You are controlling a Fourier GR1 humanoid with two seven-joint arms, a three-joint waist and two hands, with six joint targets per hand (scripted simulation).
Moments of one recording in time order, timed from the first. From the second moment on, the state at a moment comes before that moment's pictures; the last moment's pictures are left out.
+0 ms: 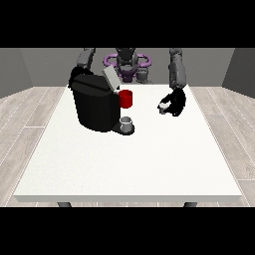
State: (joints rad) left arm -0.63 0.38 0.04 -0.55 -0.62 0.19 -0.29; right arm -0.22 -0.02 -0.03 -1.43 -0.01 -0.16 -0.03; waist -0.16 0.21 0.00
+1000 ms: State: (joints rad) left arm -0.88 0.40 0.03 -0.68 -0.60 -0.10 -0.23; right arm -0.24 -0.03 -0.06 -1.27 -0.04 -0.13 -0.10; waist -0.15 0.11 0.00
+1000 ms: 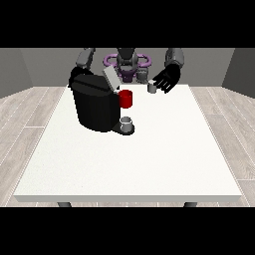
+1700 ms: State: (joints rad) left arm -1.06 0.47 0.12 -0.66 -0.59 -0.14 -0.14; right arm -0.30 -0.04 -0.03 -1.34 -0.03 -0.13 -0.05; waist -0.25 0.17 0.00
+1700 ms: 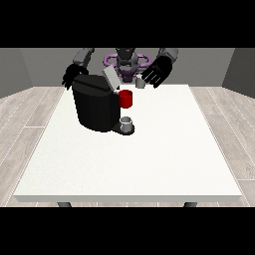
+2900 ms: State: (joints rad) left arm -1.16 0.43 0.11 -0.63 -0.63 -0.14 -0.11; right arm -0.32 -0.04 -0.04 -1.38 -0.03 -0.16 -0.04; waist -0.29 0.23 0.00
